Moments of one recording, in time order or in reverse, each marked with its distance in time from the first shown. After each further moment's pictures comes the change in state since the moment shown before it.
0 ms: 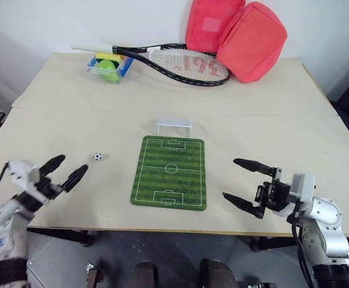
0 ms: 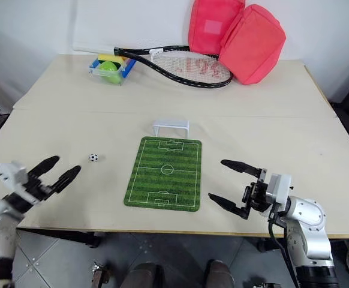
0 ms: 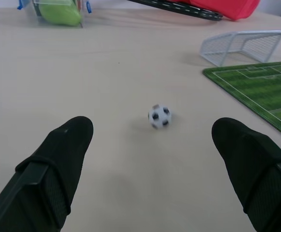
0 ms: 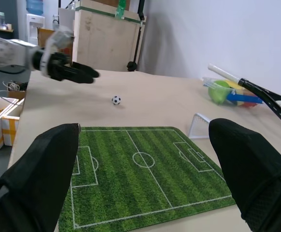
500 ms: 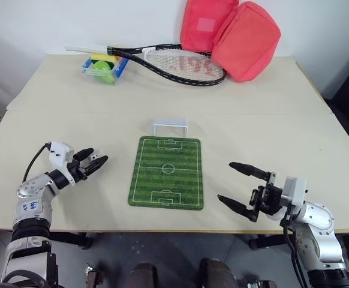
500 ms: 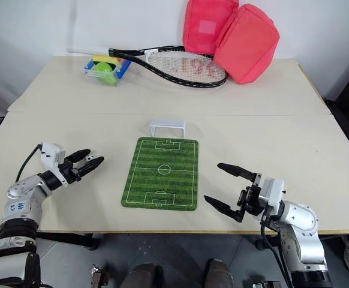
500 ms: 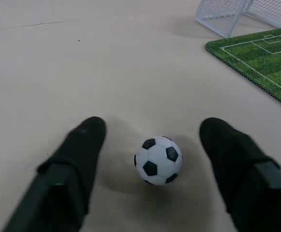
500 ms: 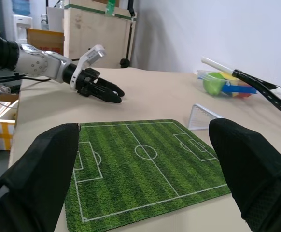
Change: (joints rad) left arm -0.253 0.010 -0.139 0.353 0.155 -0.076 -0.032; right arm 0.032 0.022 0.024 -0.014 -0.021 -0.015 -0.057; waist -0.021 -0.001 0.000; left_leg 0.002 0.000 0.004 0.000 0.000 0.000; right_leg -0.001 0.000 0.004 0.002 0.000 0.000
